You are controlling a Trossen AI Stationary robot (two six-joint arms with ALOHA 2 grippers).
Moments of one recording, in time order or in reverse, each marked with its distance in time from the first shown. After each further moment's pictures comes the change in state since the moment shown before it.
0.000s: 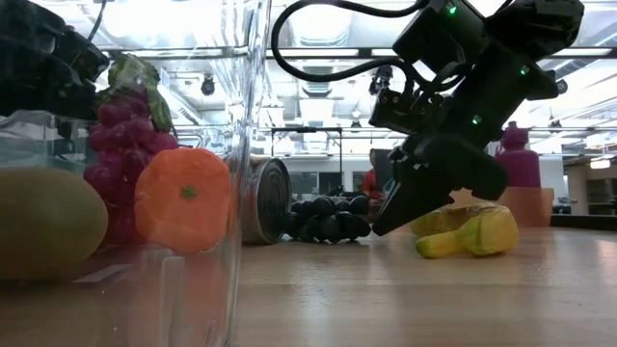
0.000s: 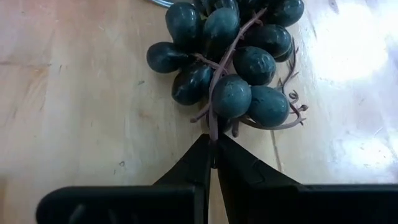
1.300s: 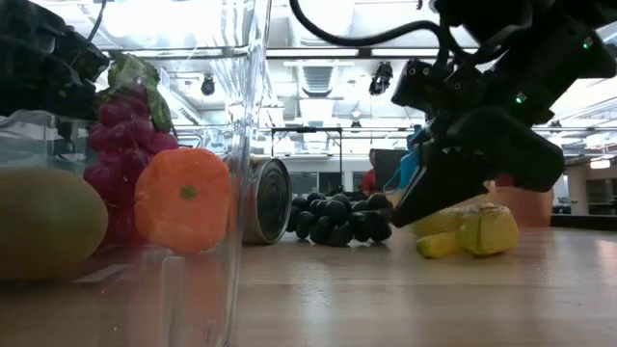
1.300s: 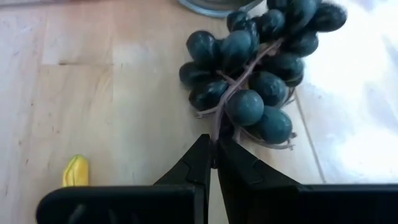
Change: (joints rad) left arm 0.000 0.000 0.000 0.000 0.000 0.000; right arm 0.157 -0.013 0.013 -0.046 0.155 0.134
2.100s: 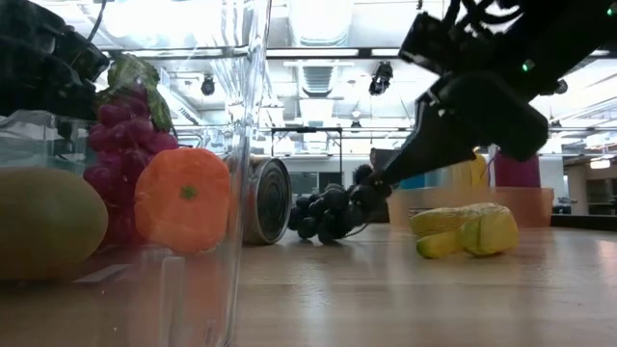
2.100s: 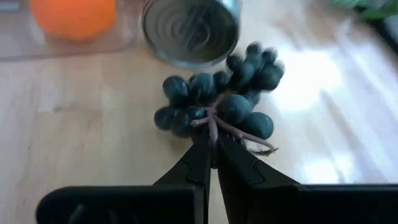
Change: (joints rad) left arm 0.000 0.000 0.000 0.000 0.000 0.000; right arm 0.066 -0.040 0.033 -0.017 0.213 -0.026
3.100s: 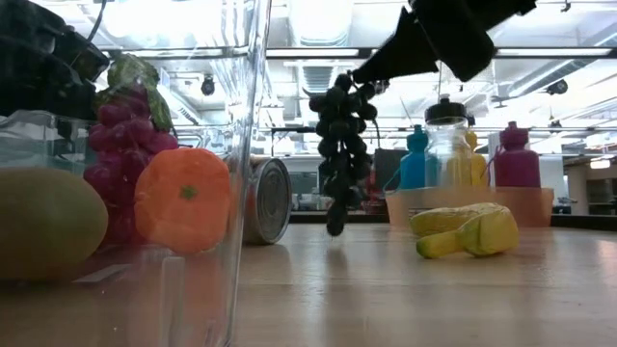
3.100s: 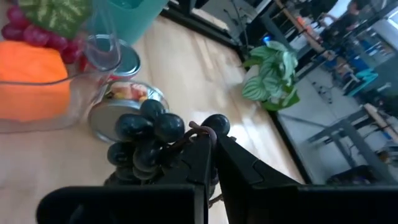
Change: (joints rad) left arm 0.000 0.000 0.000 0.000 0.000 0.000; right arm 0.040 -0.077 0.134 -0.013 0.286 -0.347
